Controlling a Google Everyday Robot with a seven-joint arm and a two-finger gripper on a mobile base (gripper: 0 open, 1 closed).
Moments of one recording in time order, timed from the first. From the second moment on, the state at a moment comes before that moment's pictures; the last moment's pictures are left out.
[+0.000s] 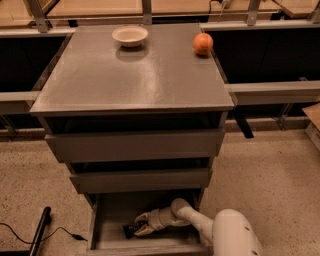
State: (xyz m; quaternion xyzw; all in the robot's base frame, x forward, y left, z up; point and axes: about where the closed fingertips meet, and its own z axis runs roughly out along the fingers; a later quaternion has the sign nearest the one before) arm 0.547 0.101 0.110 -0.62 0.61 0.35 0.34
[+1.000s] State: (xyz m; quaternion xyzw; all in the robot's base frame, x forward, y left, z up) arm 0.544 0.075 0.272 -0.66 0.54 0.27 0.44
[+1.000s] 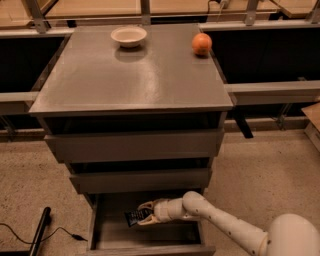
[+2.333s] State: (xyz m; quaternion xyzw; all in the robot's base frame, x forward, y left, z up) arm 0.490 0.052 0.374 -0.67 0.50 0.25 0.49
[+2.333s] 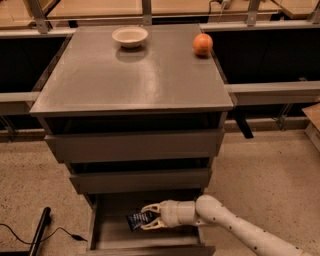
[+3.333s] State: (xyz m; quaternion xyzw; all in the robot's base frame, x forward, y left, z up) arm 0.474 0.026 0.624 -0.70 0.43 0.28 0.50
